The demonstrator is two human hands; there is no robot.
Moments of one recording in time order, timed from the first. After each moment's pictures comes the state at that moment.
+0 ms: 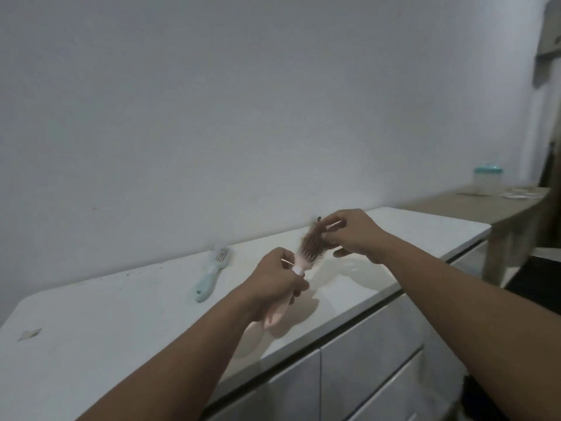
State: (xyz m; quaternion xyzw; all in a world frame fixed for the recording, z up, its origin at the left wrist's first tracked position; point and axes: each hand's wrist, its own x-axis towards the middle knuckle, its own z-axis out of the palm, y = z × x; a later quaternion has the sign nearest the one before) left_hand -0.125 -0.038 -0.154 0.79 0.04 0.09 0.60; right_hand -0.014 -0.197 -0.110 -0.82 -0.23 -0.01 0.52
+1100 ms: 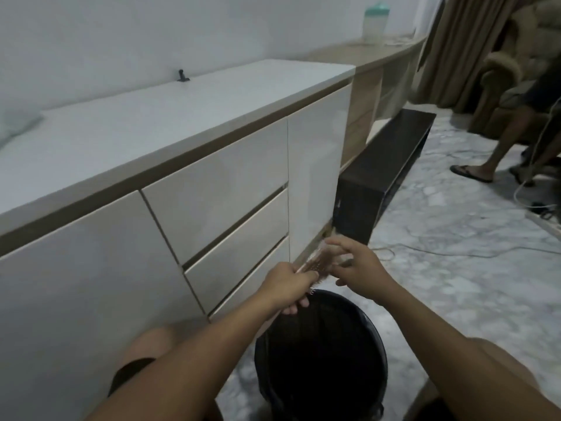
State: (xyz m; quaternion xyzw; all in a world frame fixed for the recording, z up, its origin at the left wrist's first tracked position) left_hand -0.170 -0.306 -0.402 0.85 0.05 -0.21 0.48; right_hand -0.154 -0.482 -0.411 -0.86 -0.04 0.02 0.51
